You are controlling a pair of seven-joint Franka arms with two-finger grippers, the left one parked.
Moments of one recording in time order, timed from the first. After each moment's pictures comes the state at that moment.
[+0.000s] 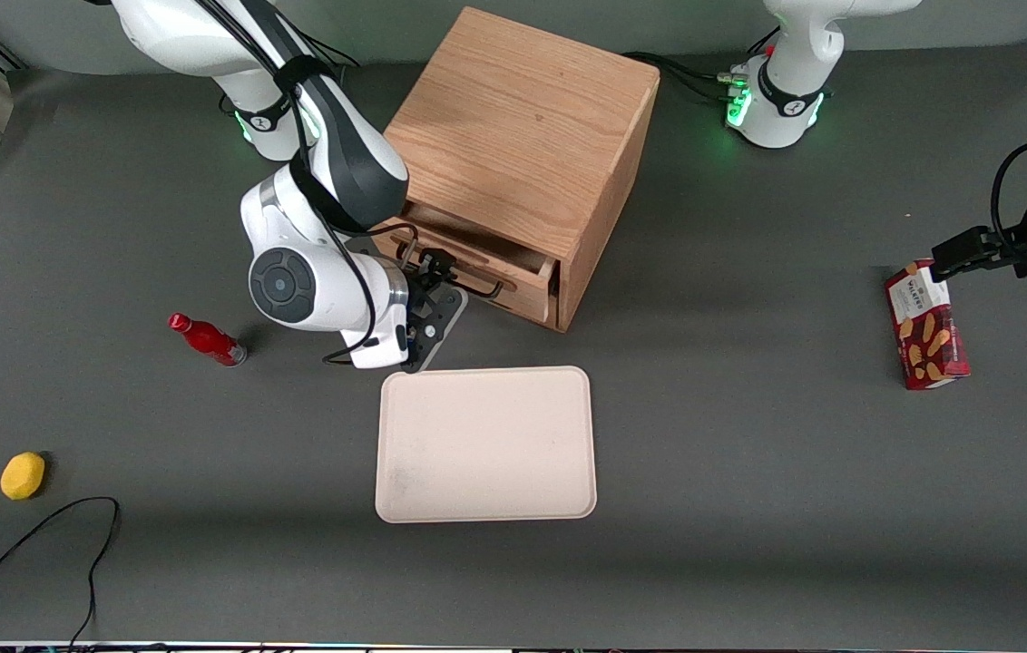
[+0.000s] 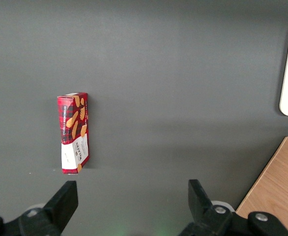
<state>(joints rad) 0.56 0.46 -0.06 -1.54 0.40 1.79 -0.52</state>
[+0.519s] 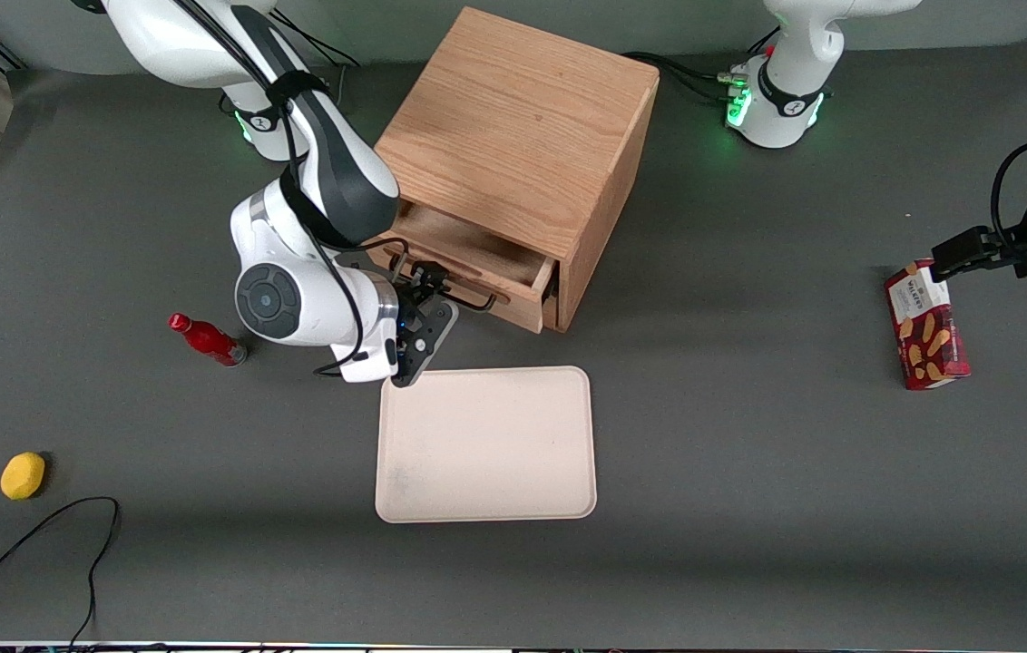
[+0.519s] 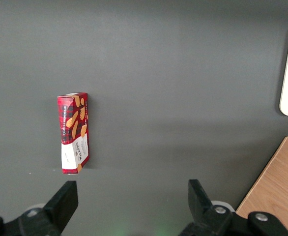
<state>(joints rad) 0.53 0.49 -0.06 -1.50 0.40 1.79 -0.54</state>
